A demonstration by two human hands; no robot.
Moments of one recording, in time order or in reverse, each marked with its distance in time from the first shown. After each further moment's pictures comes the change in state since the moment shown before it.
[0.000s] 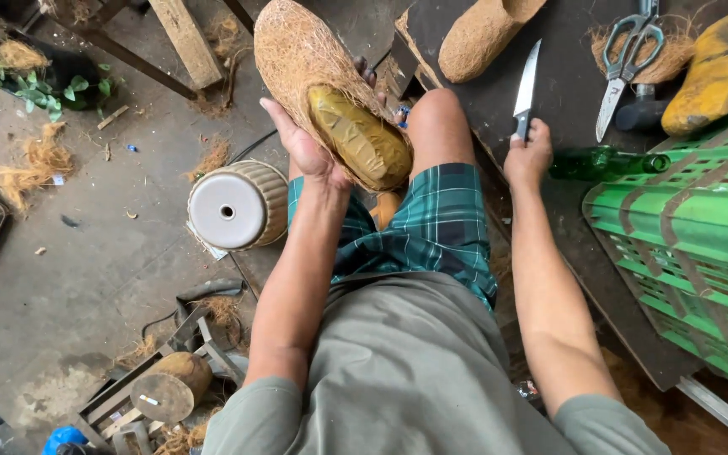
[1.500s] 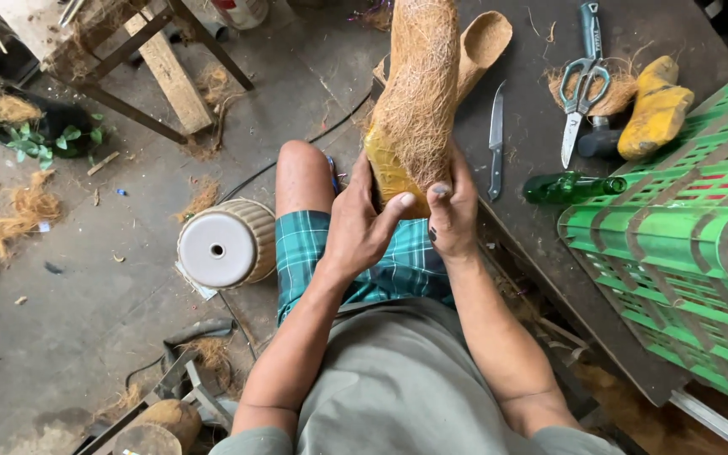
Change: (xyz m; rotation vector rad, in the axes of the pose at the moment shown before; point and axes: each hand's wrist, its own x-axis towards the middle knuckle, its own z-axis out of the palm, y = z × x) left_hand -0.086 -0.019 0.073 1.549 -0.302 0.354; right_hand -0.178 -0.293 -0.070 0.820 -0.368 -0.457
